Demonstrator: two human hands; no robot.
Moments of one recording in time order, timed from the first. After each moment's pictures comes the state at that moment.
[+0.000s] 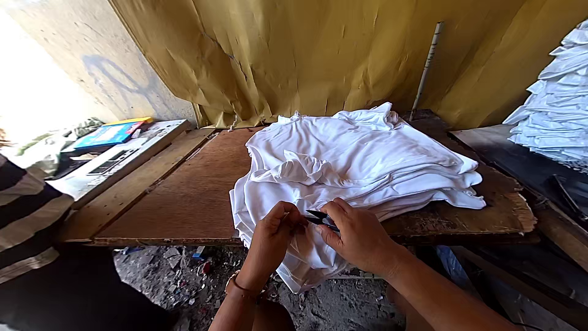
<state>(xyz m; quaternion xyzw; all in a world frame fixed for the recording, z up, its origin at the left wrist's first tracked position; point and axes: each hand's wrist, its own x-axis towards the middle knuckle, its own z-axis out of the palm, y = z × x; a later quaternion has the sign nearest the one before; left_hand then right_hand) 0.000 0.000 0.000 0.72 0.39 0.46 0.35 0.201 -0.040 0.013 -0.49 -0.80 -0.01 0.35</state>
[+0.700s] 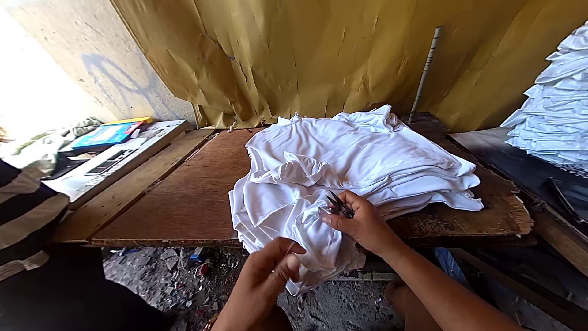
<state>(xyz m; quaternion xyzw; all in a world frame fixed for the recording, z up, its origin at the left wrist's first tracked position) -0.026 -0.040 -0.009 0.76 0.26 0.44 0.40 0.221 -0.023 0.009 -0.52 -0.60 0.39 0.46</state>
